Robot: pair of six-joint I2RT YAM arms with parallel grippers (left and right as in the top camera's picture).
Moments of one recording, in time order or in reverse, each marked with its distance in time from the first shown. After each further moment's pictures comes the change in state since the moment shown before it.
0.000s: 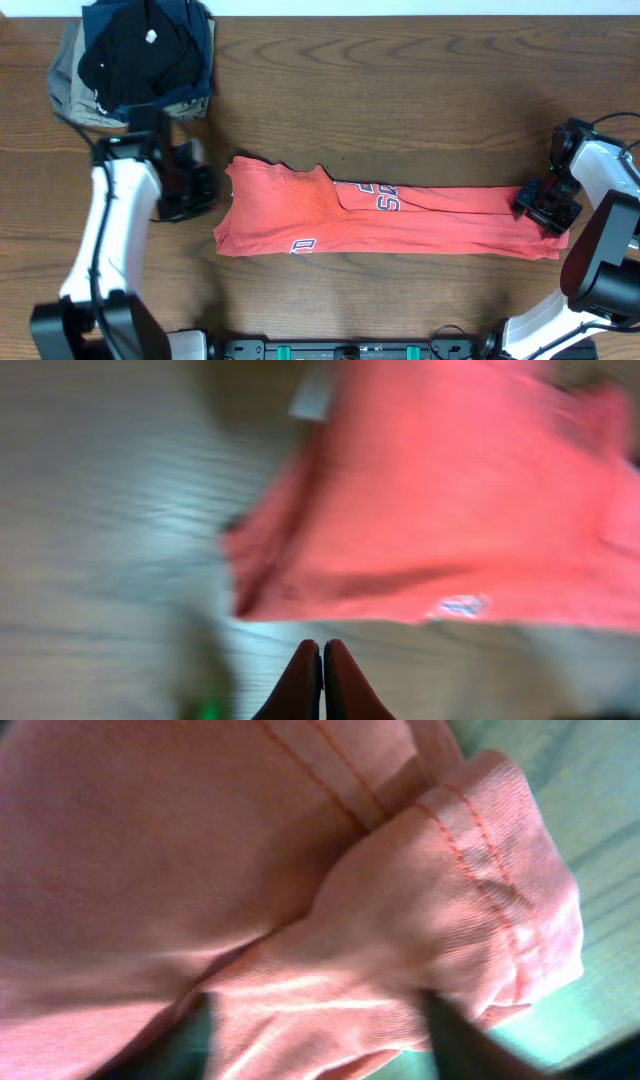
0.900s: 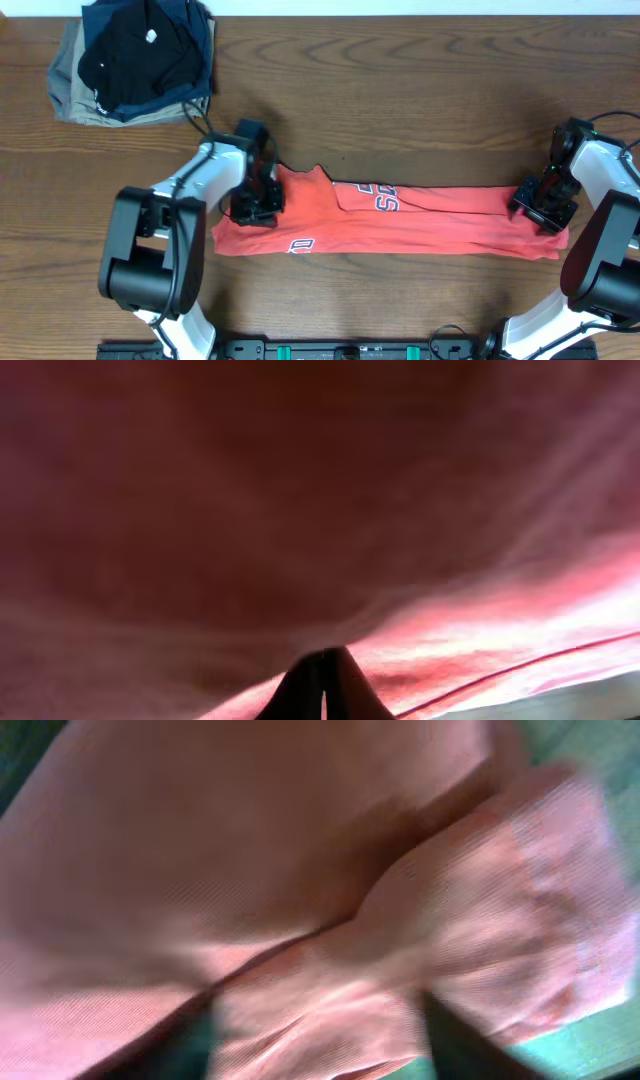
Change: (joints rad) left arm -0.267 0.372 -0.066 0.251 0.039 -0.134; right arm 0.000 0.000 0.000 0.000 -0.063 -0.074
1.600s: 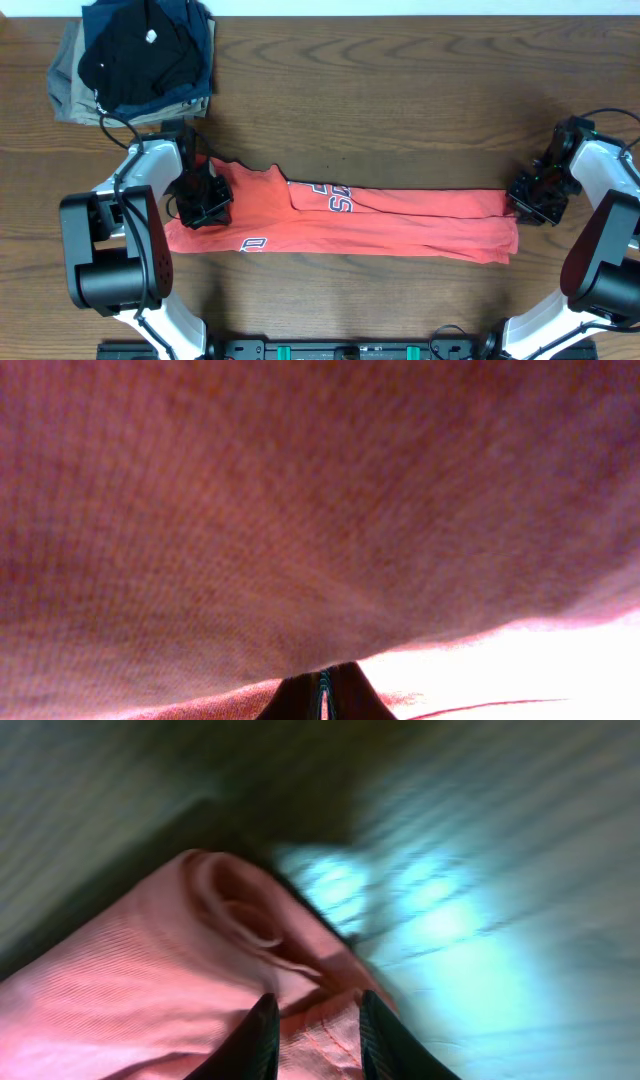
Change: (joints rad) left arm 0.321 0.007 0.000 -0.053 -0.031 0.002; right arm 0.005 0.000 0.000 0.041 -0.183 -0.104
